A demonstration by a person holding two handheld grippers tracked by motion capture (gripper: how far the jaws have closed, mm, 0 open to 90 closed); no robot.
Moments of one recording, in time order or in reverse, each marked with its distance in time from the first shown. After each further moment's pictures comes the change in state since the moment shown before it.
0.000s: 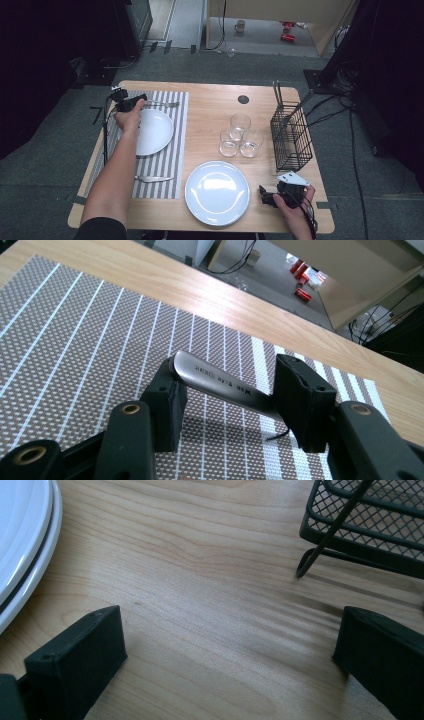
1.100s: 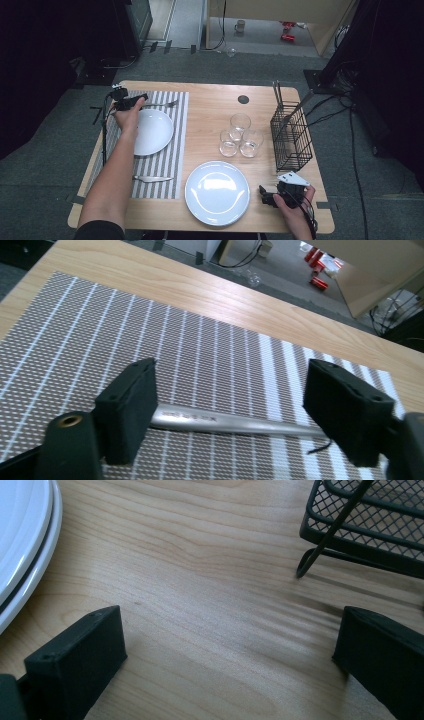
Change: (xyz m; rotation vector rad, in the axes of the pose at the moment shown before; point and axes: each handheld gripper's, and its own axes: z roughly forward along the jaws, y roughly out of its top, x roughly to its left) left arm -0.011 0.004 -0.011 0.023 0.036 0.076; right arm 0.000 0.000 0.000 0.000 0.000 0.000
